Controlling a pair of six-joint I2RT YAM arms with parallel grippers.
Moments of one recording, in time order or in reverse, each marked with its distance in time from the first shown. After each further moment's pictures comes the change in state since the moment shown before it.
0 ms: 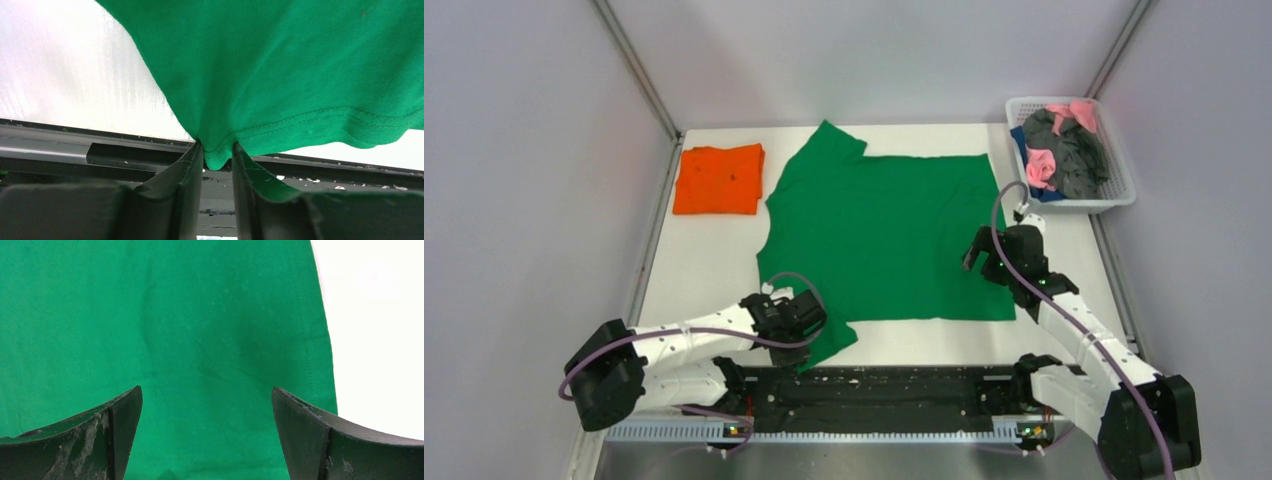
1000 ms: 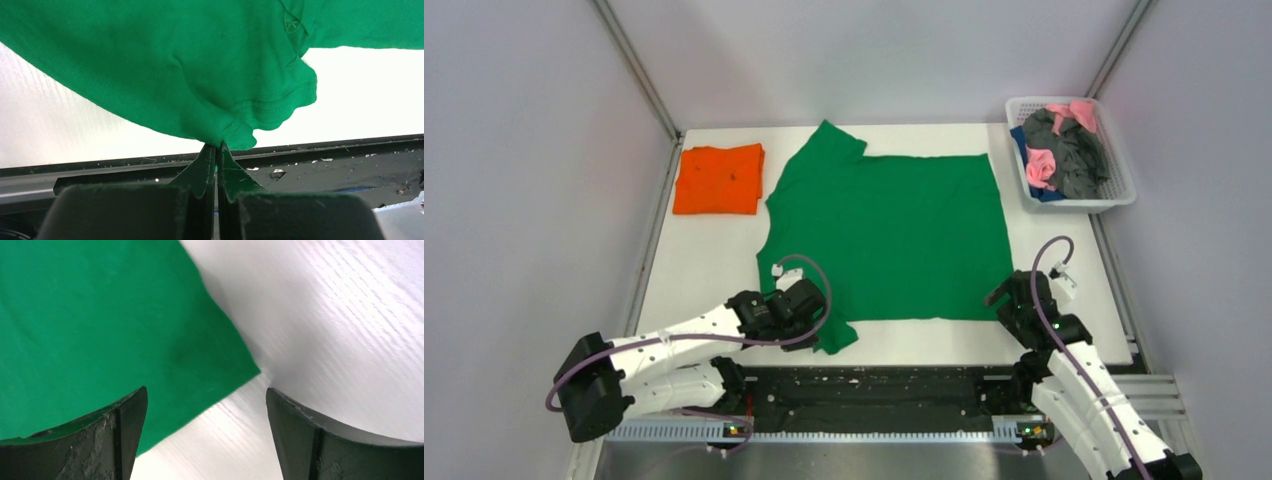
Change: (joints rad) left arm -0.004 -0.098 0.060 0.101 -0.037 0.124; right arm -0.004 -0.368 -0.194 -0.429 0.169 0.466
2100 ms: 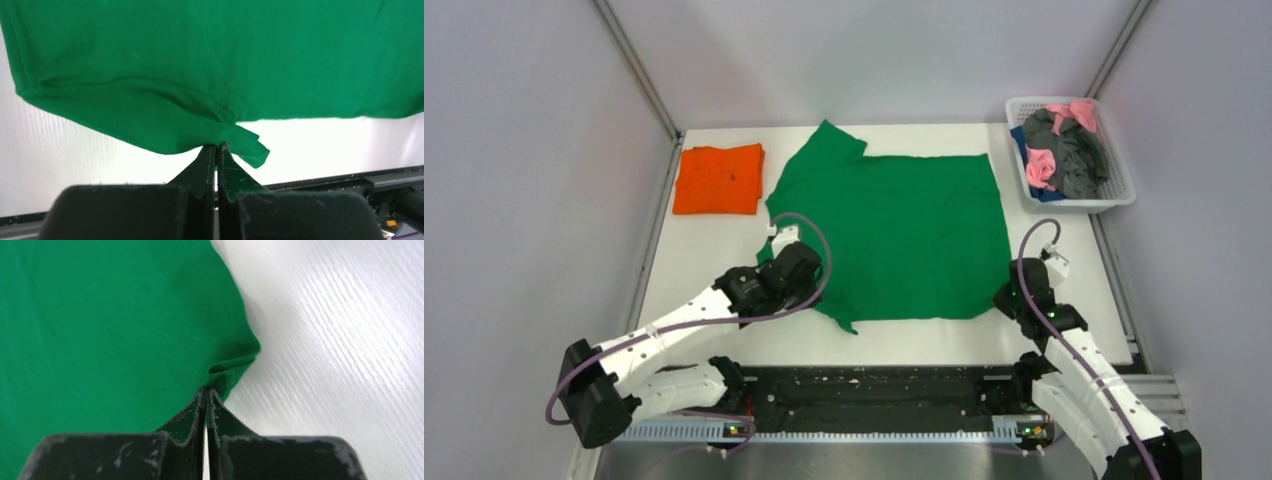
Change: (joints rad) left arm 0.105 -0.002 0.188 0.021 -0.134 0.129; right arm 0.000 0.094 0.009 0.177 -0.001 -0.156
